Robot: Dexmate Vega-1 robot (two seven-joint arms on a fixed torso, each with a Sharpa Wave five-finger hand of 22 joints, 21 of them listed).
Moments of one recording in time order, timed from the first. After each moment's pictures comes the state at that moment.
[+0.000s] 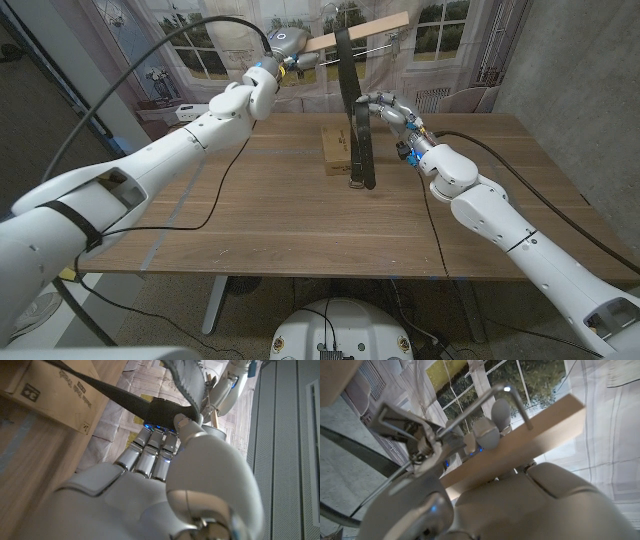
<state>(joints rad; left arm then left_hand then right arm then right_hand) 0.14 0.67 0.91 -1.53 0.64 0.23 0.17 0.46 0.09 0.78 0.16 0.42 0.74 0.03 0.94 0.68 0.99 -0.14 1.57 1.24 1.40 -0.20 1.31 0.89 0.89 -0.12 1.54 0.52 -0.87 -0.58 -0.44 -1.83 0.55 0.08 -0.15 1.13 0.14 0.32 -0.17 0.31 0.87 0.01 0.65 0.36 0.85 -0.04 0.39 0.35 0.71 -0.07 0.37 0.42 0.57 0.00 0.43 0.22</state>
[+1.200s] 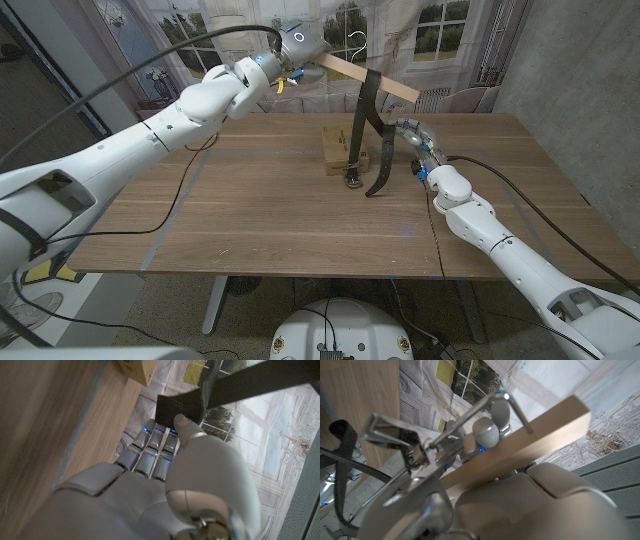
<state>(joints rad) 0.20 0.85 0.87 -1.78 1.07 0.07 0.13 0.45 0.08 0.79 0.16 0.43 0.72 0.03 0.97 0.66 0.98 -0.14 1.57 1.24 1.40 -0.19 1.30 0.87 0.88 -0.11 1.54 0.51 -0.79 -0.48 -0.42 -1.43 0.42 0.20 -0.24 1.15 0.14 0.31 -0.18 0.29 0.85 -0.01 0.64 0.38 0.79 -0.10 0.38 0.37 0.67 -0.06 0.39 0.49 0.50 -0.05 0.44 0.23</state>
